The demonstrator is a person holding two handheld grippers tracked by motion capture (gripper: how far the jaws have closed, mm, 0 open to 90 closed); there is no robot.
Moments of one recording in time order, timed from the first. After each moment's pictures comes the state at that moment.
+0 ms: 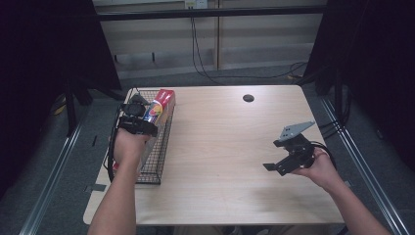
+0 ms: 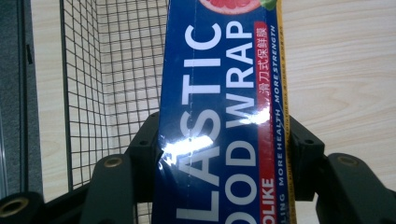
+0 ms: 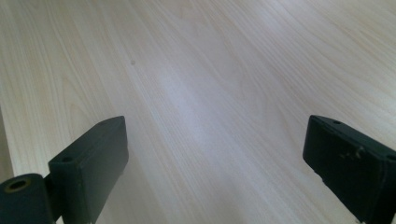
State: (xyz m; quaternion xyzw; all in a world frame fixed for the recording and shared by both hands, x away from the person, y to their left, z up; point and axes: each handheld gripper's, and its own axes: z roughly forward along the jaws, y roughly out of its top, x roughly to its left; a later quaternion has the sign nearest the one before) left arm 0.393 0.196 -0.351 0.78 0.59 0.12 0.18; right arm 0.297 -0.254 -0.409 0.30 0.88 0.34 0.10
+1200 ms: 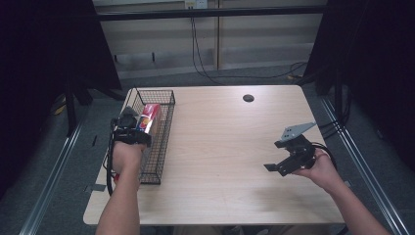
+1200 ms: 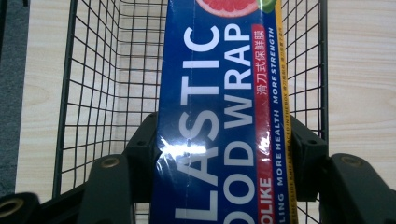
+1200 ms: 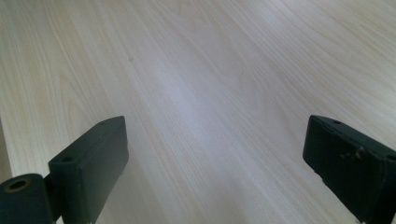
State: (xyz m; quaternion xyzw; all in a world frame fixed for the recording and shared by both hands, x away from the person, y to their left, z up) left arm 0.393 0.222 -0.395 0.72 0.67 0.09 0.16; right arm 0.297 -0.257 -0.413 0.31 0.88 0.35 0.10
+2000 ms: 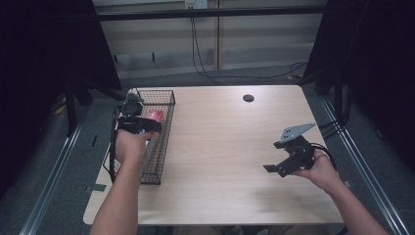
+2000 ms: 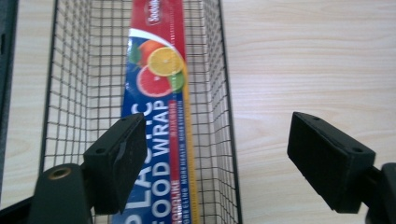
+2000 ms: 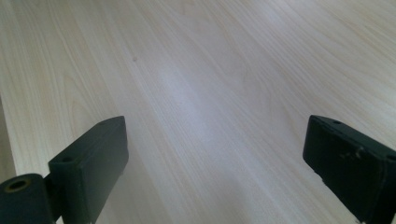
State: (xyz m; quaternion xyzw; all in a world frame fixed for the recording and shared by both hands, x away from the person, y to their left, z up) left arm 0.392 0.193 -0.348 0.74 0.62 0.11 0.24; right arm 0.295 -0.254 -0.413 0.30 0.88 0.35 0.10
